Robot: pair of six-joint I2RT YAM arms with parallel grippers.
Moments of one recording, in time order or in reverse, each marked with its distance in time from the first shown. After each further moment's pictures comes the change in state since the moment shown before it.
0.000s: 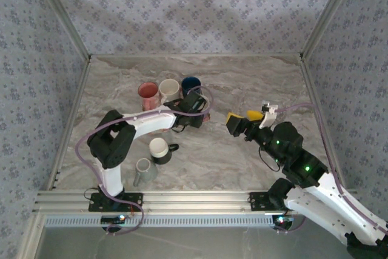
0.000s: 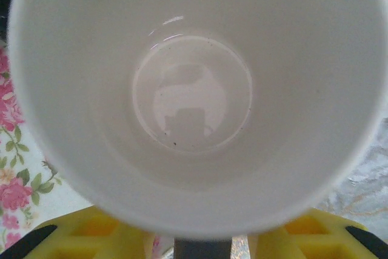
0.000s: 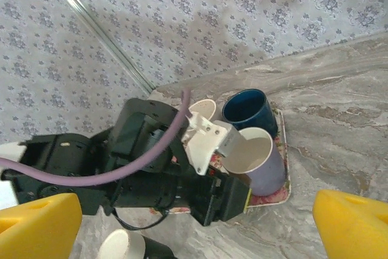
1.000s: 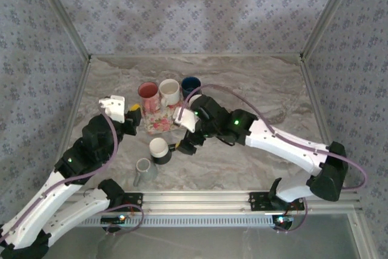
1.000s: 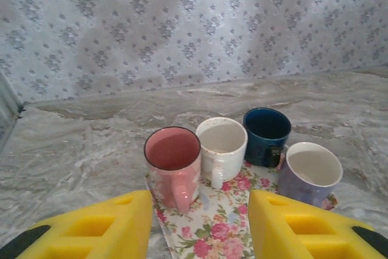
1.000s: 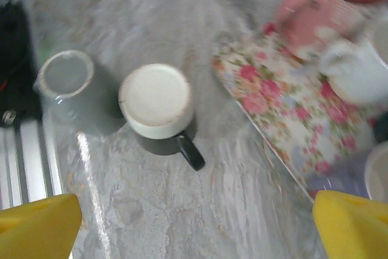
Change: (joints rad) left arm 0.066 -1.238 -0.373 -0.143 -0.352 0.222; right arm 0.256 0.860 0.593 -0.344 -0.335 -0.871
